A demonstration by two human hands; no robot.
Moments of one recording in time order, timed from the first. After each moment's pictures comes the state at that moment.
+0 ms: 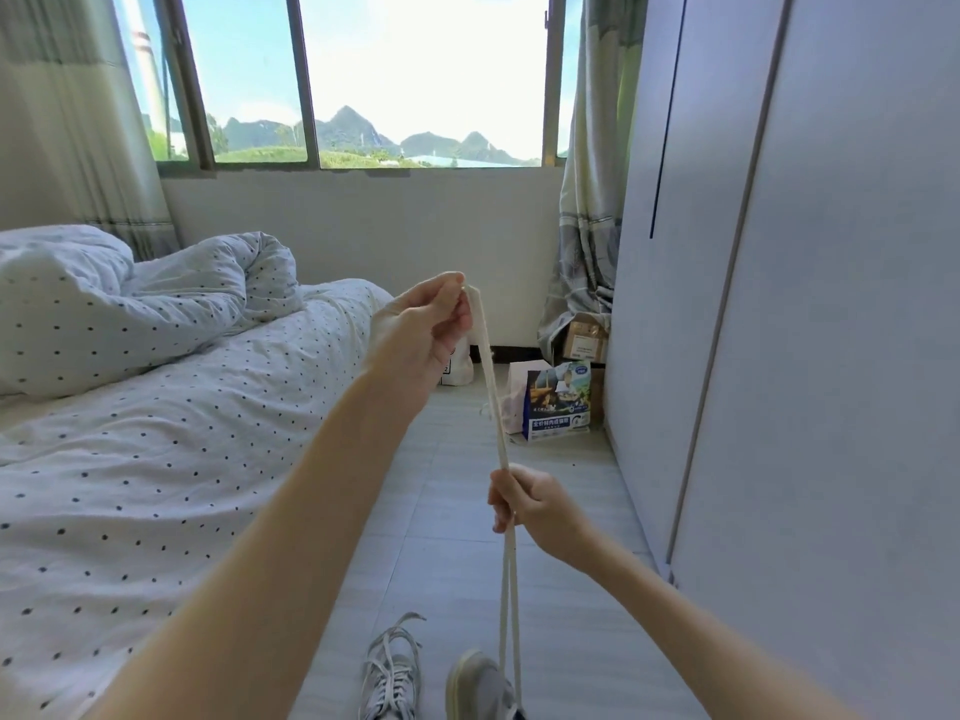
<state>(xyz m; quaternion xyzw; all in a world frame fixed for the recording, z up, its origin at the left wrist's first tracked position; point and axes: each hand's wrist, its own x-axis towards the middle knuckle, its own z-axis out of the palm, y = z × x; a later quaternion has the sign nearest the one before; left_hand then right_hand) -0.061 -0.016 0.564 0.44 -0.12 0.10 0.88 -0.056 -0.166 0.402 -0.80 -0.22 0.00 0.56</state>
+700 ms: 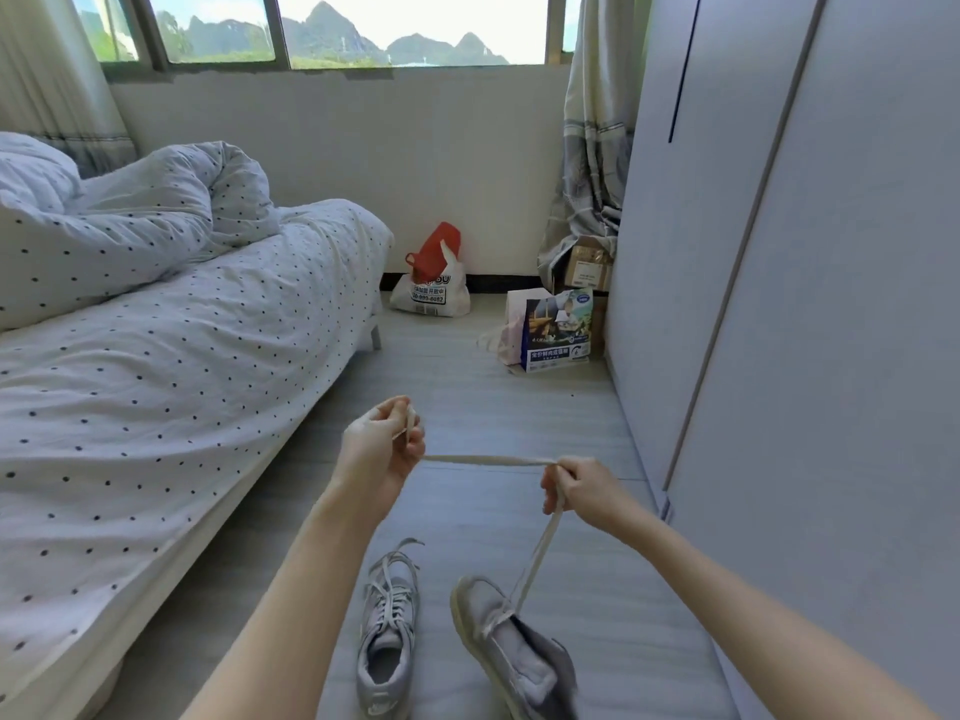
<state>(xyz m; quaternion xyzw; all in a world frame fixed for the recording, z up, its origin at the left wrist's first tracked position) -0.035 0.012 0.388 0.47 0.13 0.01 0.87 -0.021 -0.221 0.321 -0.88 -0.04 0.05 0.48</state>
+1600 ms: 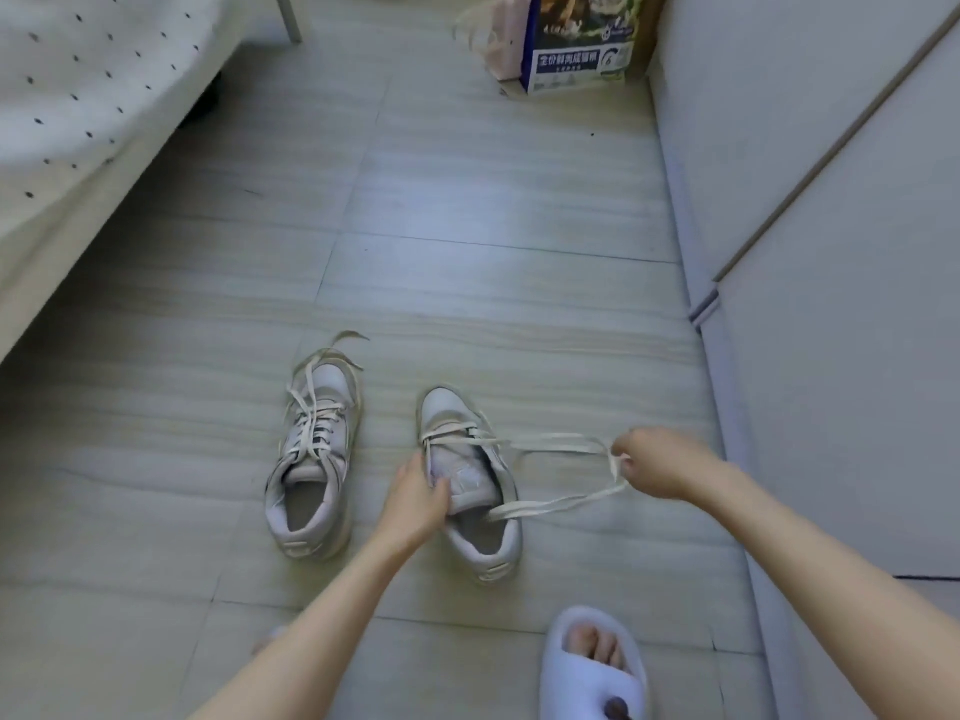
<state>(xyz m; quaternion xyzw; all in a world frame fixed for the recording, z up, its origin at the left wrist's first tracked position) -0.020 -0.052 0.012 0.88 0.13 -0.23 0.39 0.026 -0.319 0.070 -0.94 -0.05 0.34 -0.05</state>
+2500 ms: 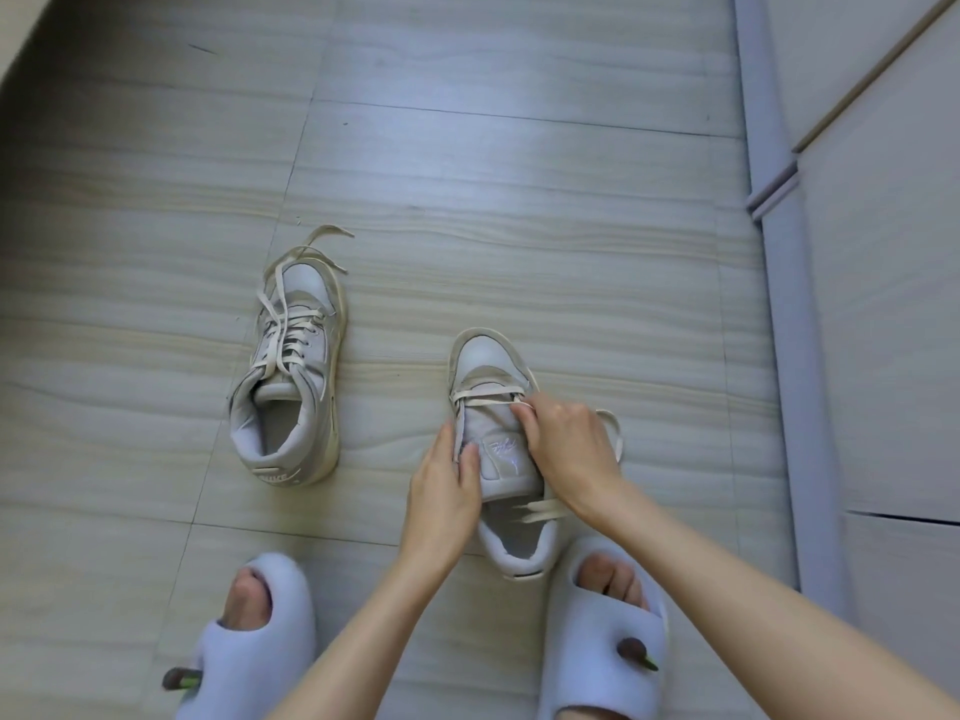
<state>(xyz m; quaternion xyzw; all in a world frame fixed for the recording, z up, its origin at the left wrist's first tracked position) -0.081 -0.092 -0.023 0.87 0.16 -0.16 0.43 -0.029 -0.224 -0.015 -0.97 -0.02 0.16 0.16</state>
